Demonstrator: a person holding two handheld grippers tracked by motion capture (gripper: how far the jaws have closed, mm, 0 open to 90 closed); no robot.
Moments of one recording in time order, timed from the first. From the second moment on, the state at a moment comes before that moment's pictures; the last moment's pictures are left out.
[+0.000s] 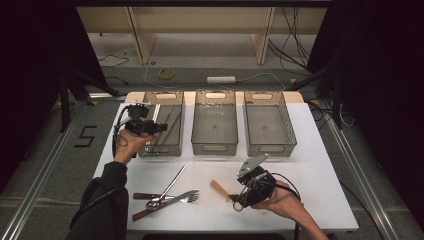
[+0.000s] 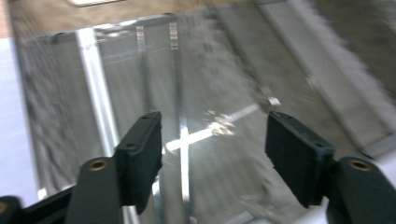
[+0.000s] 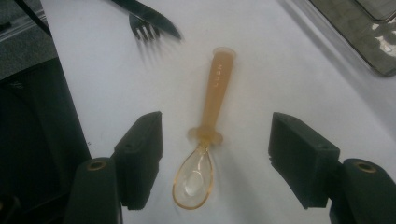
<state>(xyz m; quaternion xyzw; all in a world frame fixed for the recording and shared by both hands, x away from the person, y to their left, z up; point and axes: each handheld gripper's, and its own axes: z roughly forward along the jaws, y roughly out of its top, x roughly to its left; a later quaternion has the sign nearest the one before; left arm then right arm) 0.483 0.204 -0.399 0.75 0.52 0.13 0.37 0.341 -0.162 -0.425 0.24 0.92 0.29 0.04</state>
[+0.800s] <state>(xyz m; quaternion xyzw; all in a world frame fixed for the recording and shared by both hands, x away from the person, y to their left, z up) 0.407 0.180 -0.402 0.80 0.47 0.12 0.35 0.343 -0.156 -0.429 0.25 0.93 0.28 0.05</state>
